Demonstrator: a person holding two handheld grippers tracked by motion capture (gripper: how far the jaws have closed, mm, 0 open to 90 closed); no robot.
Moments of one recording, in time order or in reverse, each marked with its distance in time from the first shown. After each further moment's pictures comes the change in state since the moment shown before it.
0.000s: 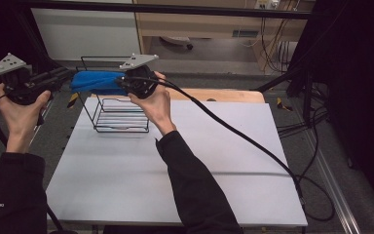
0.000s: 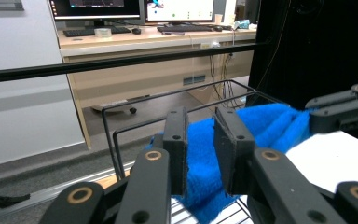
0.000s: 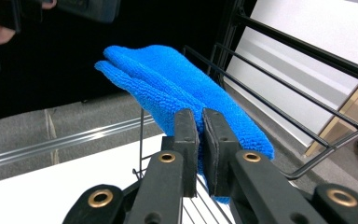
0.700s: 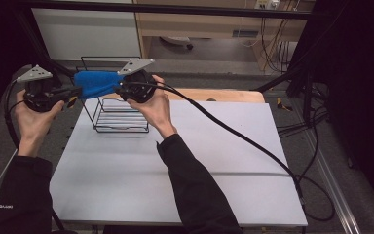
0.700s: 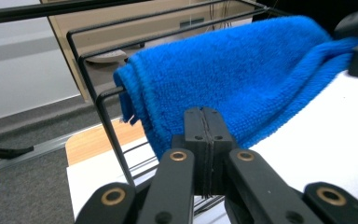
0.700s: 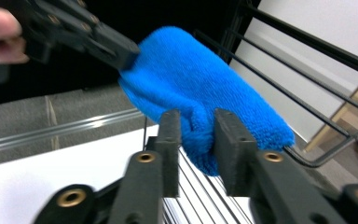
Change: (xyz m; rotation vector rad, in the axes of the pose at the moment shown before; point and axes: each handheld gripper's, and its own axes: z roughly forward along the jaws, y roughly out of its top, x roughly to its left) left arm -0.005 -0.031 0.024 0.231 -0.014 0.022; right arm 0.007 -0.006 0.003 0.036 0.012 -0.027
